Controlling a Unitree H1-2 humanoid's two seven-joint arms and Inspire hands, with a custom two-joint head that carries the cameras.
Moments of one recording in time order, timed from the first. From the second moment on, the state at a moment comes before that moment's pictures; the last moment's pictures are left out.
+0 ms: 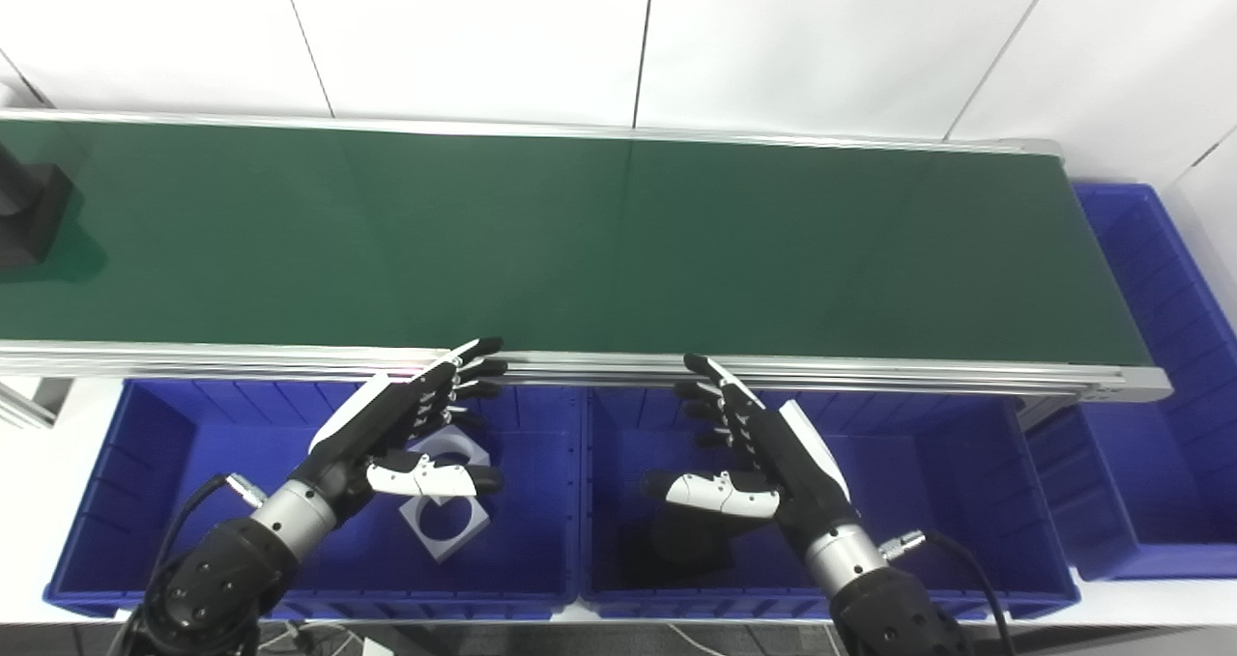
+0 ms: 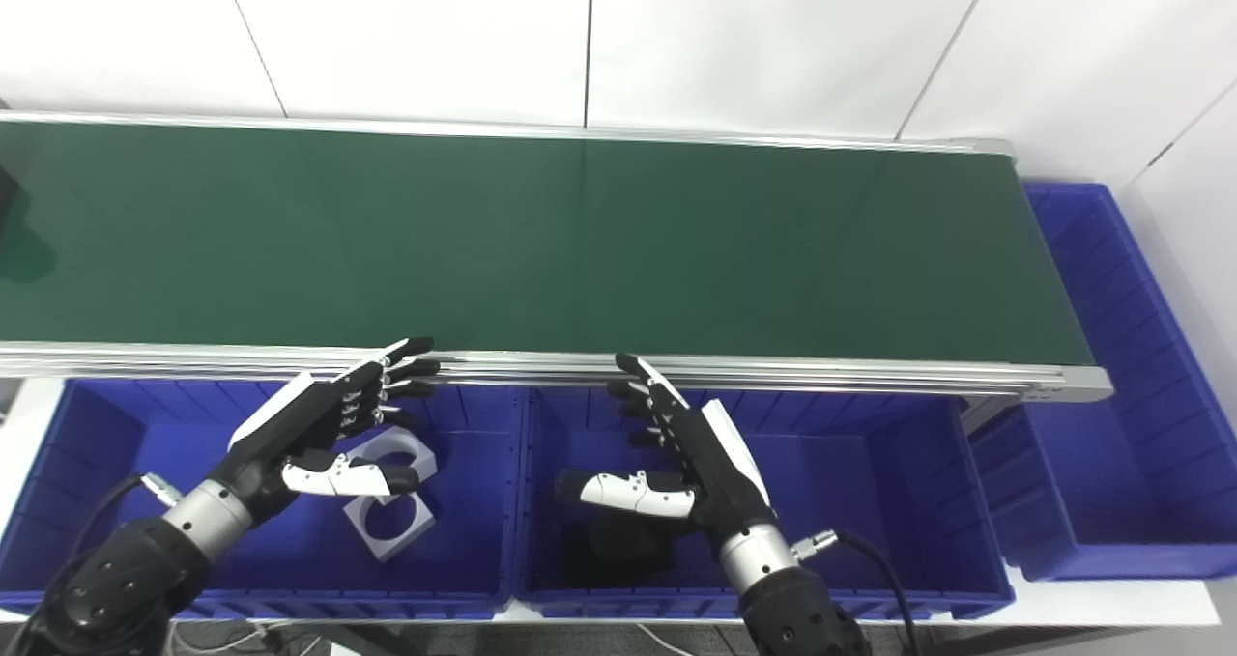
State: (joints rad) left arm 0.12 0.31 -0.21 -0.15 0.03 0.10 -0.43; right arm 0.30 -0.11 0.26 -0.41 -0.24 0.38 0.15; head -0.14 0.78
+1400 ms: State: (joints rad) left arm 0.14 0.24 -0.28 0.02 0.09 -0.02 -0.39; right arm 0.35 -0.15 0.23 -0.33 -0.17 0.25 0.15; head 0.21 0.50
